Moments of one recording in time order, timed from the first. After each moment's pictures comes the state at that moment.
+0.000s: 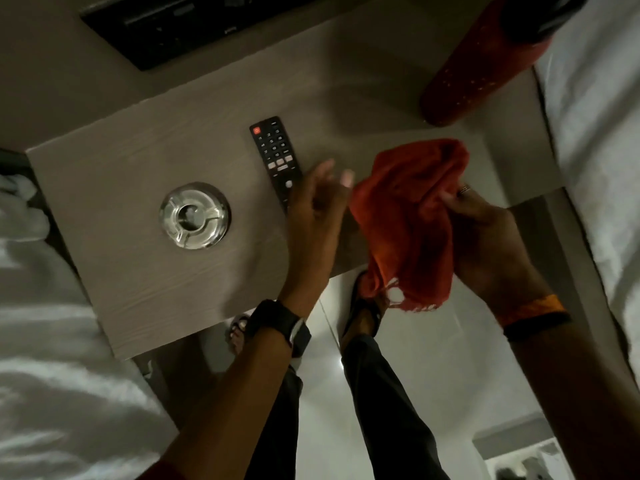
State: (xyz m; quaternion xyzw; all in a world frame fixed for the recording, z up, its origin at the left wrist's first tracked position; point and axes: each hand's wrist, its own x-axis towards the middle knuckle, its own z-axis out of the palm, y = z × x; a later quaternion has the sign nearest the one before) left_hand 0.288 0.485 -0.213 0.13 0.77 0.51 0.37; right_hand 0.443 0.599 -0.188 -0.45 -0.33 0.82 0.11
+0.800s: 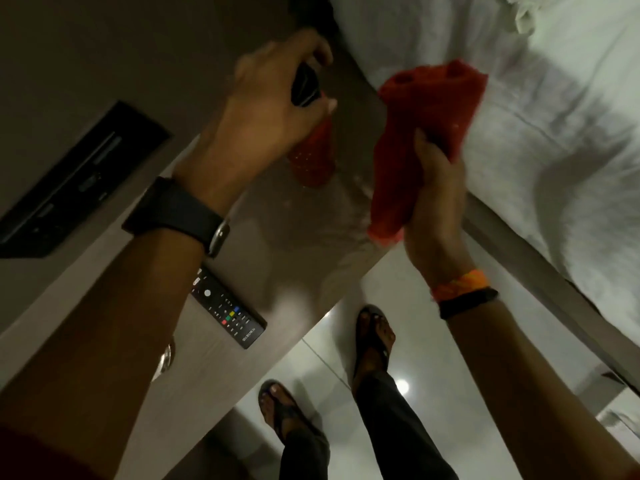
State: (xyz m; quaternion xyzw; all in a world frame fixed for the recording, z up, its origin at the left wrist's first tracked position) left_hand 0.269 0.721 -0.113 0.69 0.67 0.16 0.20; right_hand 0.456 0.690 -0.160 -0.55 -0.33 0.62 0.45
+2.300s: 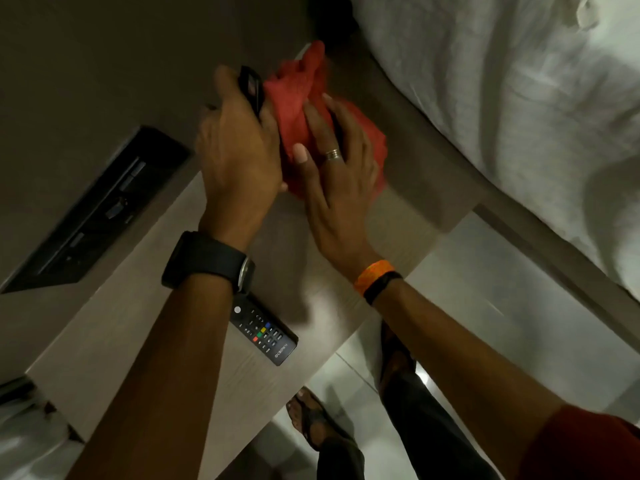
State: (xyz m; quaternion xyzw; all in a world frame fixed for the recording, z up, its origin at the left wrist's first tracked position) left_hand 0.242 0.710 -0.145 0.48 0.82 0.26 0.15; right_hand 0.340 0.688 -0.214 -0.54 -0.67 0.33 0.39
